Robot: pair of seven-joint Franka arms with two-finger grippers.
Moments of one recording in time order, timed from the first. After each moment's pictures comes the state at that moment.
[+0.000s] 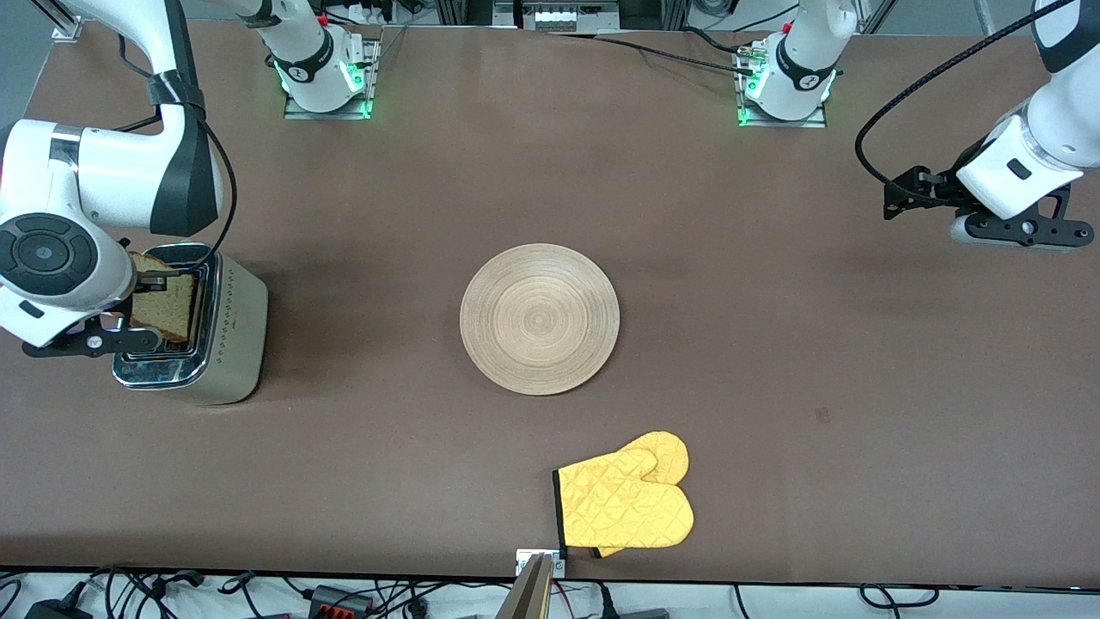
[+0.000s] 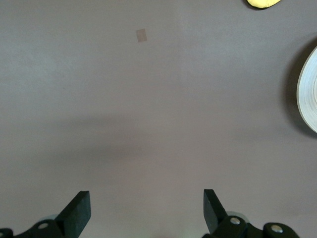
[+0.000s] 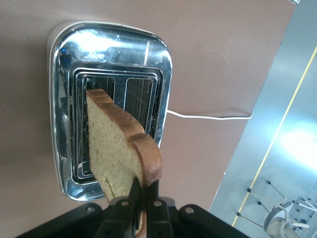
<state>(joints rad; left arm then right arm) 0.02 -0.03 -0.08 -1.75 0.00 1.61 0.02 0.44 0.39 -0.42 -1.52 -0.40 1.61 -0.05</state>
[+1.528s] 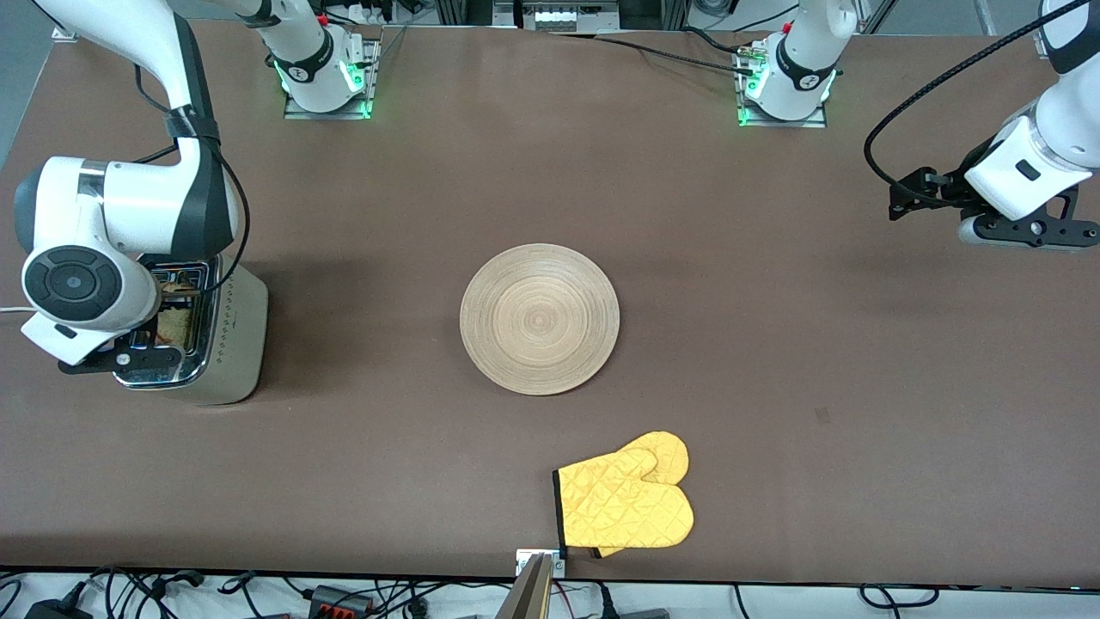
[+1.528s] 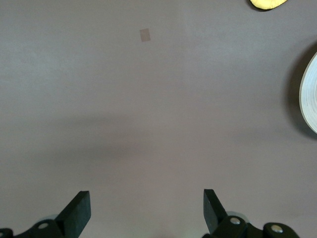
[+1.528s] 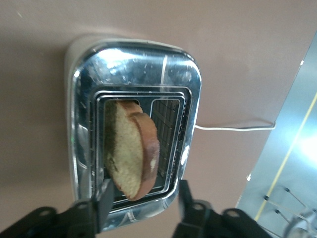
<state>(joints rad) 0.02 -0.03 -0.07 -1.75 0.00 1.61 0.02 0.42 0.43 -0.42 -1.52 -0.31 1.70 -0.02</state>
